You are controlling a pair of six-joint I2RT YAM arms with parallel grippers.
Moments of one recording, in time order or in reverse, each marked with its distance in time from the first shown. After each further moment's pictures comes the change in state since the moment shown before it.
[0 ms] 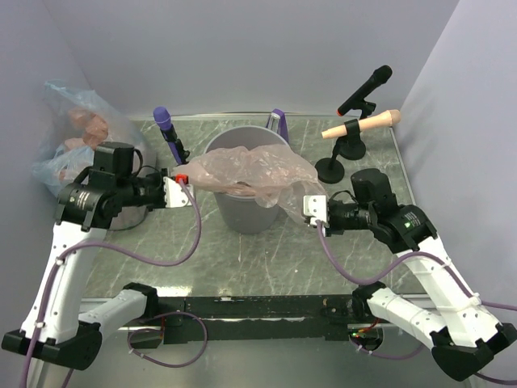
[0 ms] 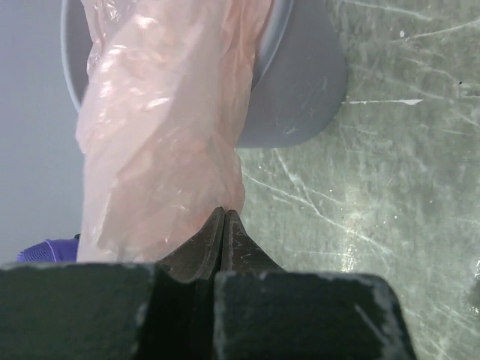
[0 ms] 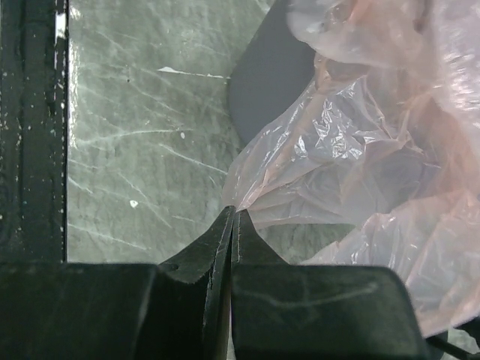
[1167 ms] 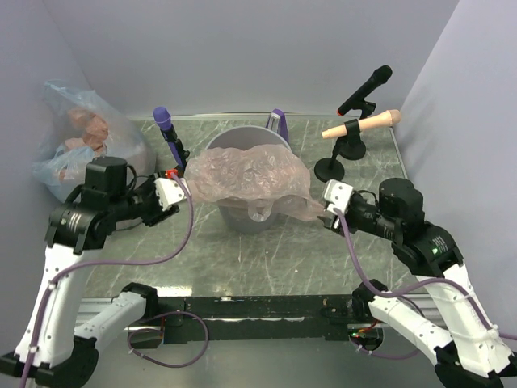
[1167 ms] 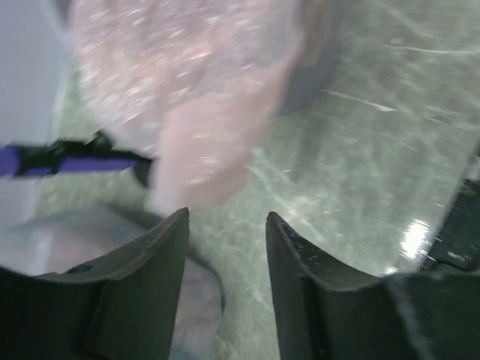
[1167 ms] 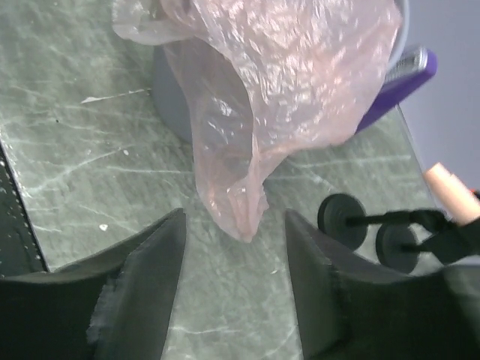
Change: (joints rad) left arm -0.010 -0.111 -0.068 -0.010 -0.139 -0.325; right arm -0.007 -0.113 0.031 0.089 0.232 0.276
